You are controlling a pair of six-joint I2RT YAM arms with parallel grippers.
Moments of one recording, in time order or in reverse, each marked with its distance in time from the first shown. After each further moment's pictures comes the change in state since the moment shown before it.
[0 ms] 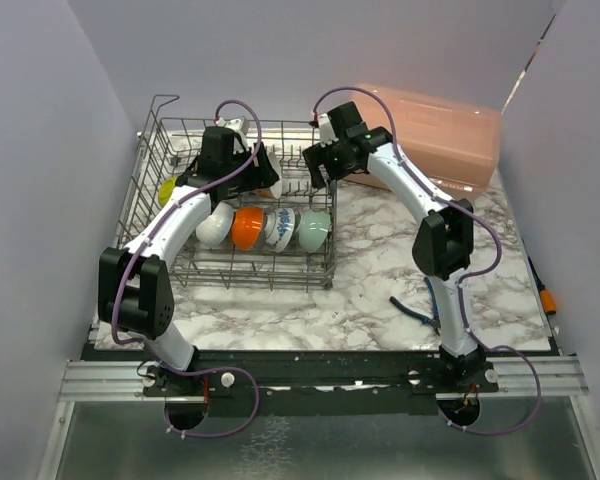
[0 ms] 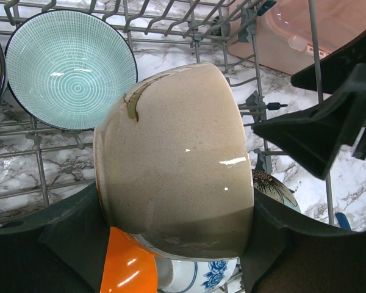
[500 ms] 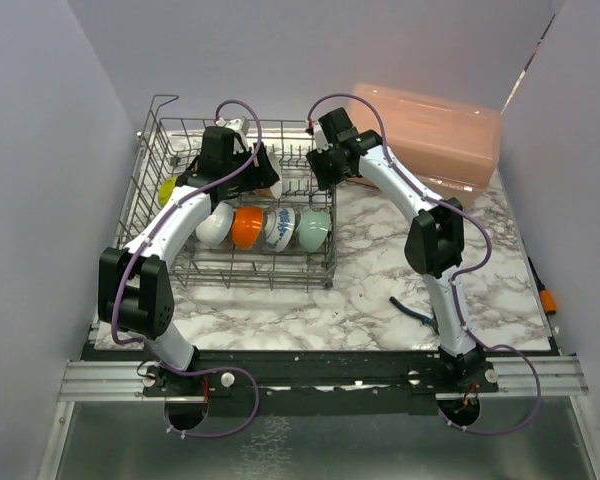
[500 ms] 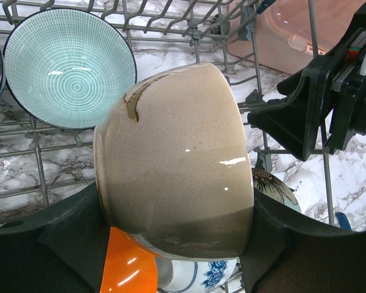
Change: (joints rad) left arm 0.000 0.000 0.000 0.000 0.000 0.000; right arm 0.031 0.082 0.059 -0.051 0.155 -0.039
